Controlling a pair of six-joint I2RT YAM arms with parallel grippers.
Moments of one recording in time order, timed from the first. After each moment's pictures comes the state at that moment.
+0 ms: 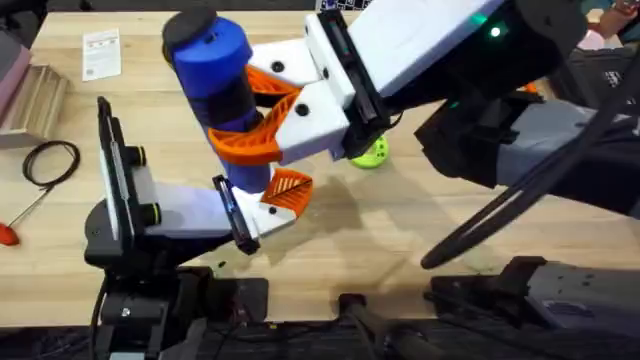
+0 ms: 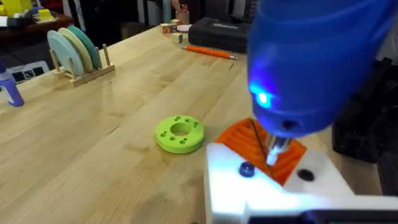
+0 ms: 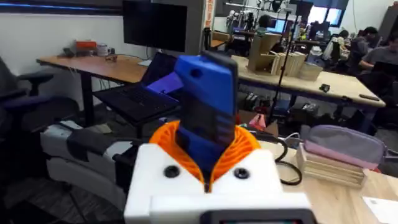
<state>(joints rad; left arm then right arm) -0.01 0.01 0.02 -0.12 1.11 0.05 0.75 1.42 0.85 1.00 -1.13 0.23</state>
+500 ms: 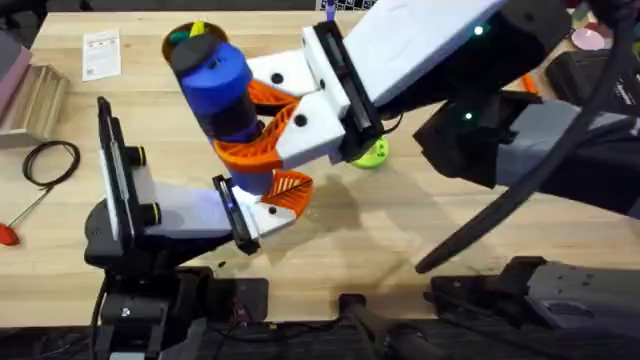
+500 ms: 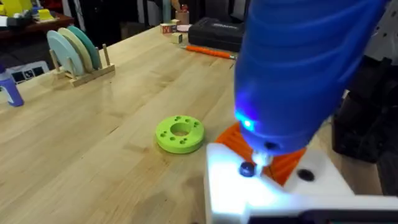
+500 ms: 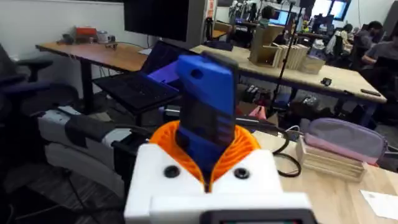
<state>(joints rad) -0.01 0.01 0.02 -0.12 1.11 0.05 0.75 1.42 0.85 0.92 -1.15 0.14</state>
